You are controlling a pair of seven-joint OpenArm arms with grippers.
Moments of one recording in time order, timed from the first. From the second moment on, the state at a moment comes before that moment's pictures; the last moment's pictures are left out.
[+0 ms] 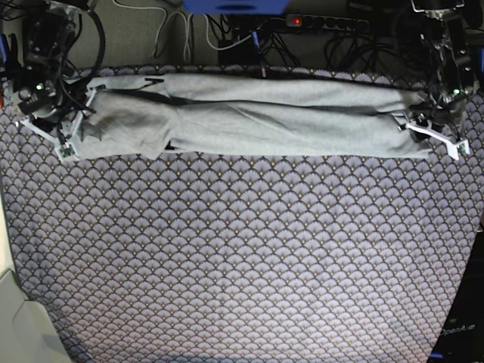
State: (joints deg) left arm 14.6 -18.7 -22.1 86.6 -27.0 -0.6 39.8; right arm -12.8 7.3 27.2 105.7 -1.5 40.1 -67.2
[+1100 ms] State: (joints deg) left arm 20.6 -11.7 -22.0 102.0 -26.0 0.0 46.1; right arm -11.7 7.3 27.1 105.4 -1.4 40.1 -67.0
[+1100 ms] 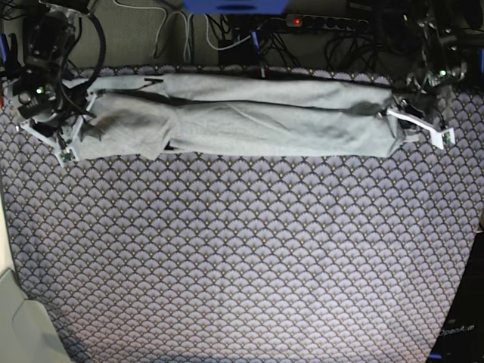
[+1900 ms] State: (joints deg) left arm 11.9 1.2 12.3 110.8 -25.8 0.0 54.1; right arm -11.7 7.0 27.2 105.2 -1.5 40.1 -67.0
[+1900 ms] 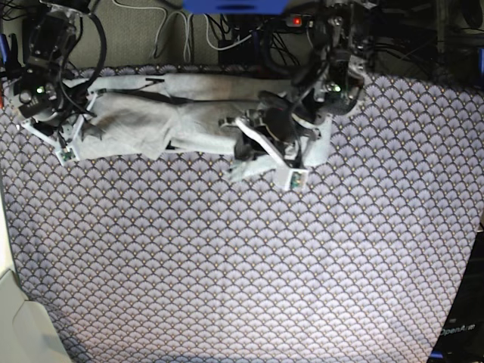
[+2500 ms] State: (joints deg) left arm 9.8 -0.2 17.6 108.1 -26.2 -0.2 54.8; right arm -11.7 7.0 27.2 105.2 -1.5 40.1 -67.0
